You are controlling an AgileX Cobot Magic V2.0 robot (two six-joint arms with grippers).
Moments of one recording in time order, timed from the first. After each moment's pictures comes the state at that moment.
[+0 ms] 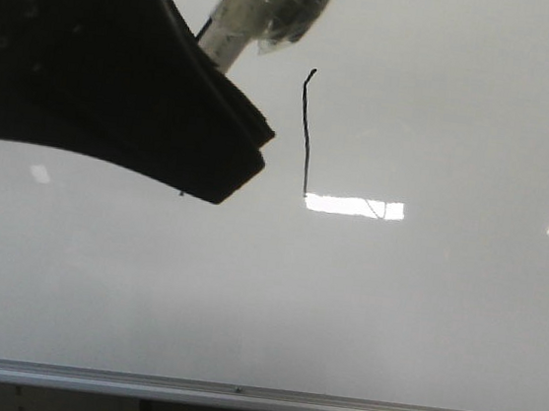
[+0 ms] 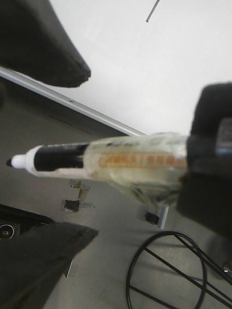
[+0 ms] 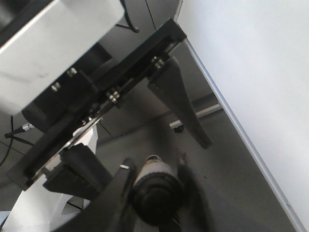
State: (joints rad) left arm -0.90 1.14 -0.81 -0.33 0.50 0.61; right arm 0.47 1.20 -0.99 1.01 0.94 -1.01
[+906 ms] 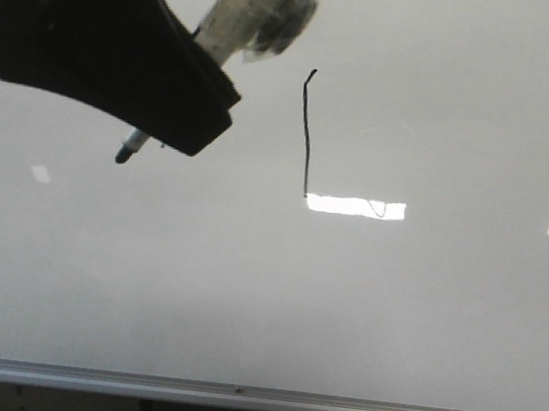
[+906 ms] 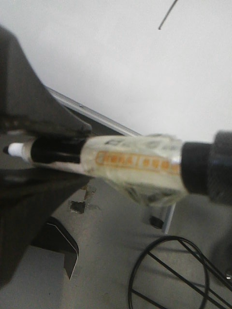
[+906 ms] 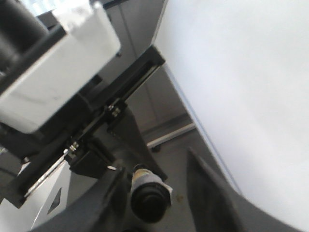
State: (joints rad) left arm -0.84 1.16 -0.82 -0.33 0.53 0.61; right arm 0.45 1.14 -1.00 1.02 0.83 -1.01
